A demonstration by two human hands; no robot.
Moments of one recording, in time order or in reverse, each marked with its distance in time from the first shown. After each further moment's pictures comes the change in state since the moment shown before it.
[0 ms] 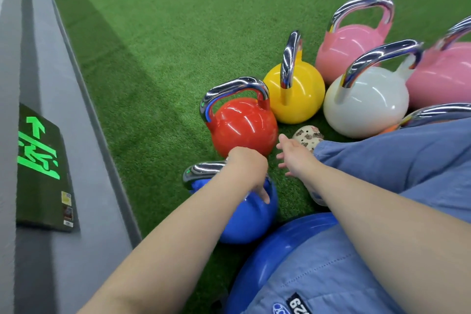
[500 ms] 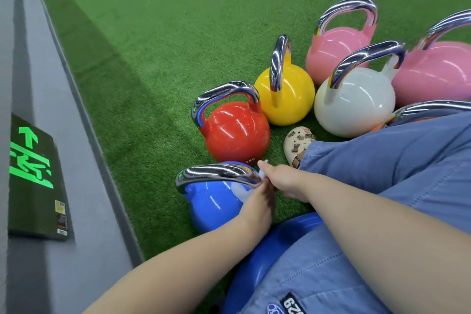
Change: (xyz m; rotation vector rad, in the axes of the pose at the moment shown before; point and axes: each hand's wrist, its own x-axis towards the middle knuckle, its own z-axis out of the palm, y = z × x) left_hand 0.011 0.059 0.080 0.688 0.079 -0.022; right_hand -0.018 0.015 0.002 -0.214 -0.252 0.080
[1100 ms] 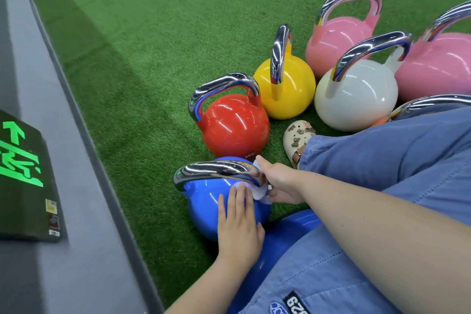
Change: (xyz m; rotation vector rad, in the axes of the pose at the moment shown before) left_hand -0.030 0.046 0.057 -0.957 0.420 -0.429; right_hand 0.014 0.007 0.017 0.458 -0.166 0.141
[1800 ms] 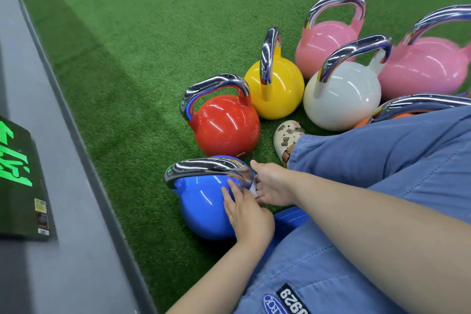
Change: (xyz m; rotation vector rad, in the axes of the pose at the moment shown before) left_hand 0.021 0.049 -0.036 -0.590 -0.159 -0.472; right_hand -0.018 0.002 0.004 0.192 -0.093 0.062
